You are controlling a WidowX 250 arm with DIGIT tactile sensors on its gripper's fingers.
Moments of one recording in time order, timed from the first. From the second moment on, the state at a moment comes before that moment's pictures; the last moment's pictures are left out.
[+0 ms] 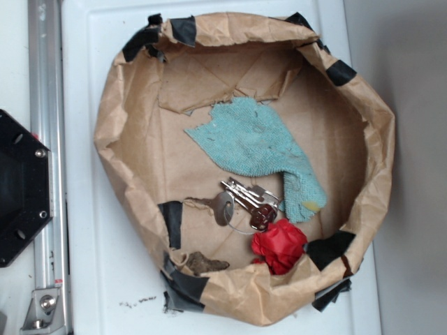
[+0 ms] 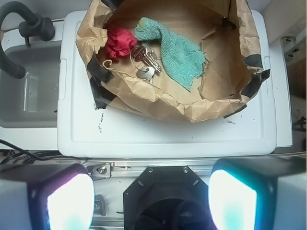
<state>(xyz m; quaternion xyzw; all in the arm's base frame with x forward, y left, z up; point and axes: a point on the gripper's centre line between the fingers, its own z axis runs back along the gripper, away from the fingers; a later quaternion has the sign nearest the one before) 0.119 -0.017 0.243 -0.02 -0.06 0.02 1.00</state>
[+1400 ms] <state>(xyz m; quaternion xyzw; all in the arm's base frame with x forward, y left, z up) 0.331 0.022 0.041 0.07 -0.06 -0.10 0.99</state>
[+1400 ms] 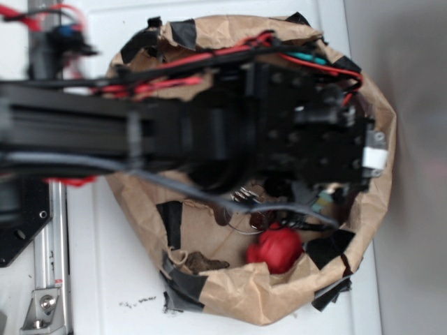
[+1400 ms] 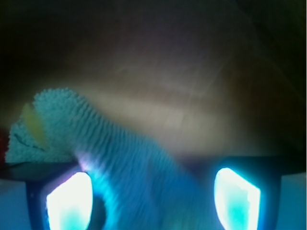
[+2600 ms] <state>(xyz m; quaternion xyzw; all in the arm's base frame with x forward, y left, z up) 0.288 0.020 0.071 0.03 -0.06 -0.08 0.99</state>
